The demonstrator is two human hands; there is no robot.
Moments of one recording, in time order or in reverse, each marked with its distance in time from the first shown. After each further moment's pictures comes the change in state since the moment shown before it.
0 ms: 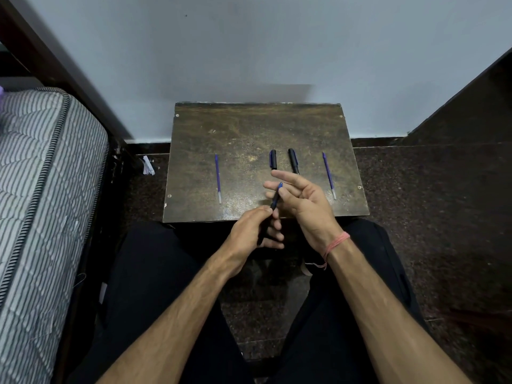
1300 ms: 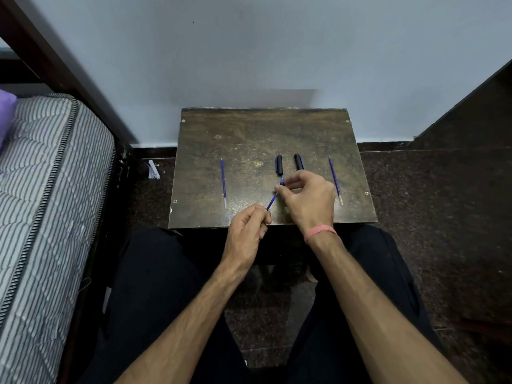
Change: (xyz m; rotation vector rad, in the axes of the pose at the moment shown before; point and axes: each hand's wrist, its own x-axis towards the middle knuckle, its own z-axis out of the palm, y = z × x) left_hand -0.007 0.002 -0.004 0.196 0.327 0.236; right_hand 0.039 0.002 0.014 -0.877 0.525 -0.210
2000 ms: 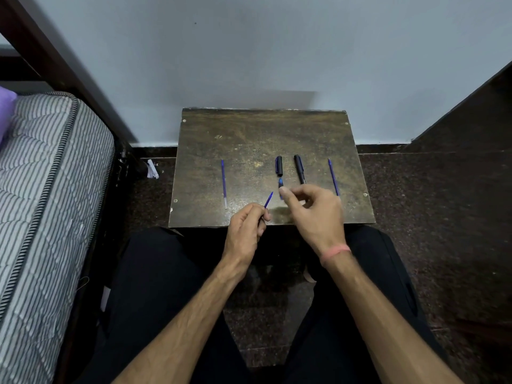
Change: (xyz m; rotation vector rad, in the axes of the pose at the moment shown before) left_hand 0.001 0.005 -0.001 -0.051 0.005 -0.059; right_hand -0.033 -0.001 -0.028 0.060 -0.079 -0.013
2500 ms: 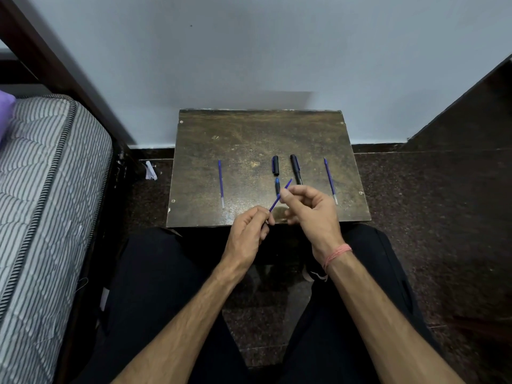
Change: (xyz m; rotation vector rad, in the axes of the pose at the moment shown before) left_hand -0.004 -0.005 0.005 0.059 -0.089 0.040; right_hand -0.005 0.009 0.000 0.639 -0.150 0.262
